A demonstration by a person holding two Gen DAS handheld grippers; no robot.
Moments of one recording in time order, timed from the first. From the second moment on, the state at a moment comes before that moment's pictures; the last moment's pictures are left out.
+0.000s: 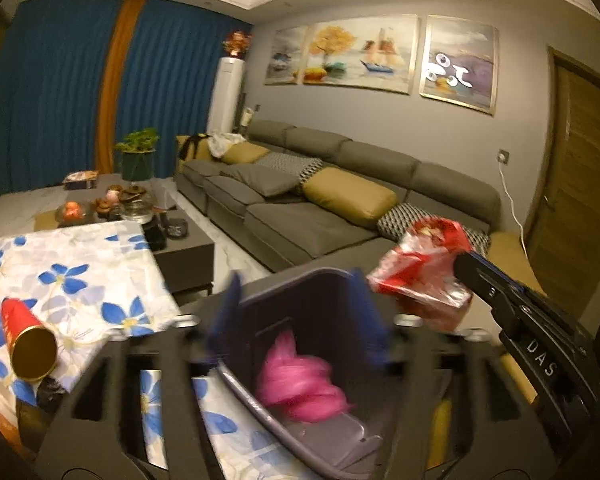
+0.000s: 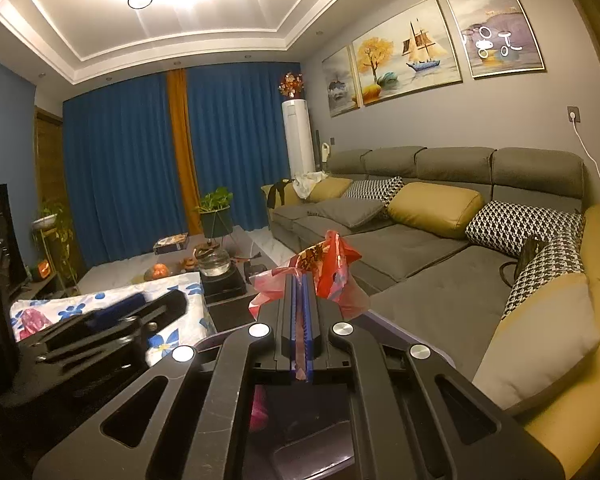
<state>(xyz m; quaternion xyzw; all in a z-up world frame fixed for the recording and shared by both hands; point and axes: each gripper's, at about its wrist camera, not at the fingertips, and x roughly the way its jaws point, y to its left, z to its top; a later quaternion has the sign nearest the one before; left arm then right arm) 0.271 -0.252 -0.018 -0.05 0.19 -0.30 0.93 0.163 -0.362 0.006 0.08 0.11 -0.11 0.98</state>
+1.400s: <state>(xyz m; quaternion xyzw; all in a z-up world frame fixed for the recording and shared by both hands) 0.112 0.077 -0.032 -0.03 0.19 0.07 0.98 0.117 -0.177 -0.015 0.06 0.15 0.02 0.99</state>
